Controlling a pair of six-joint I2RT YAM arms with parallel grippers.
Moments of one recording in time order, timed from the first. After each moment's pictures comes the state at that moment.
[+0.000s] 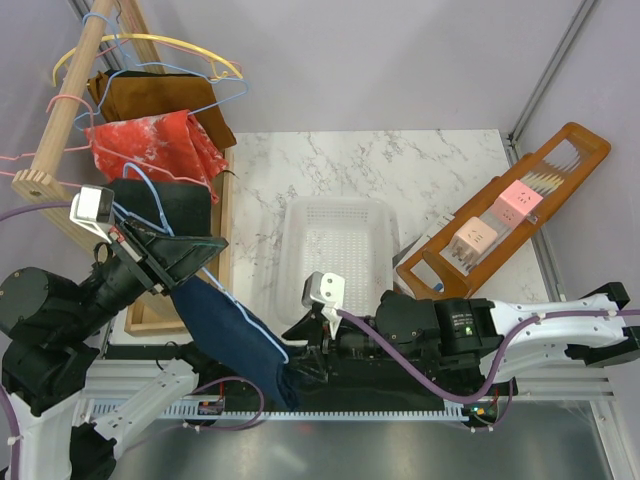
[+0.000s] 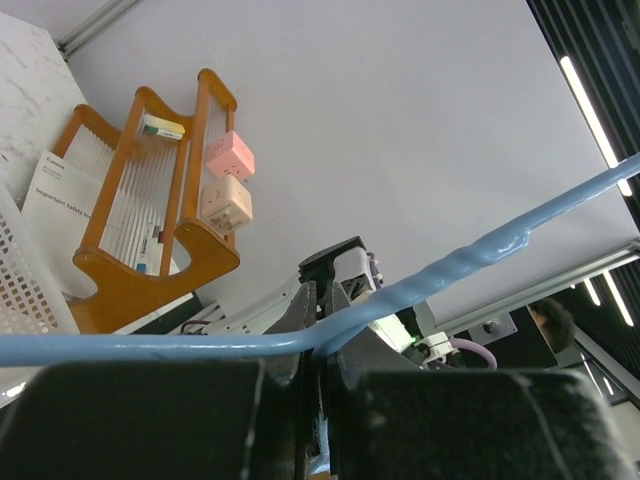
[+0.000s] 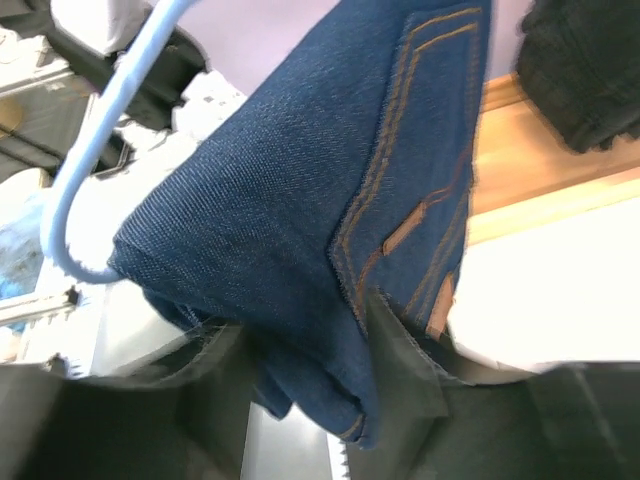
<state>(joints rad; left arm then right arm) -0.55 0.61 1.47 -0.65 0.31 -1.12 1.64 1.15 1.28 -0.27 0.16 0.26</state>
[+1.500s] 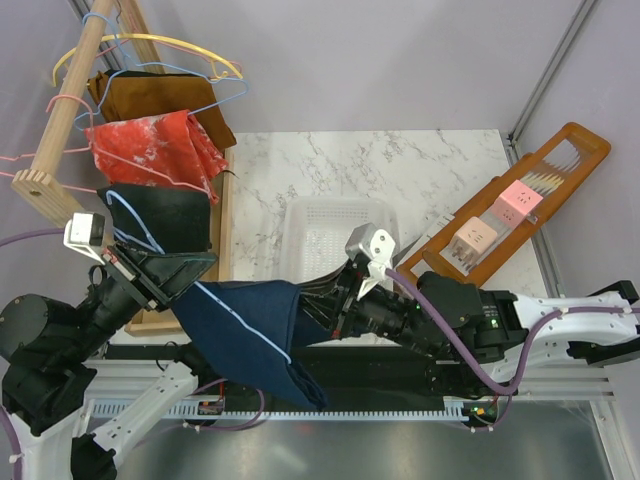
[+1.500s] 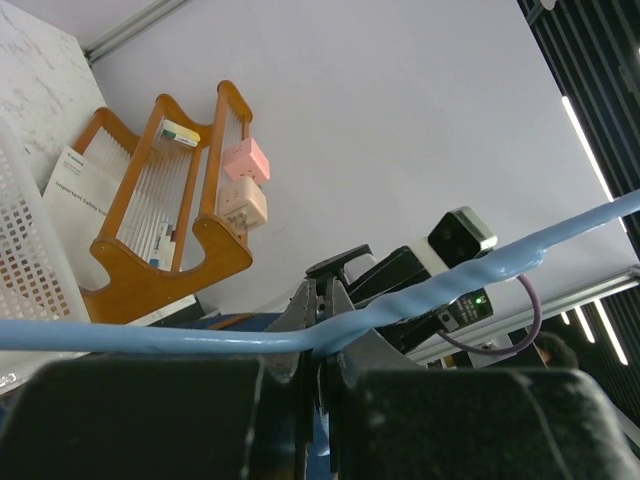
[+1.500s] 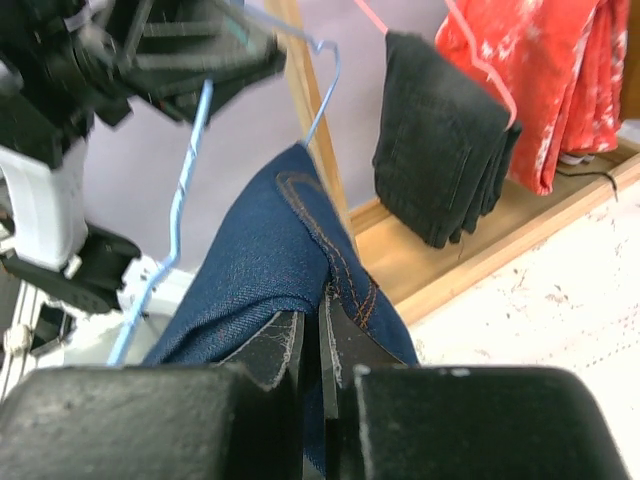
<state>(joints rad) -0.55 0.49 1.37 -0.68 0.23 -1.16 1.65 1.13 1.38 -0.16 0.51 0.22</state>
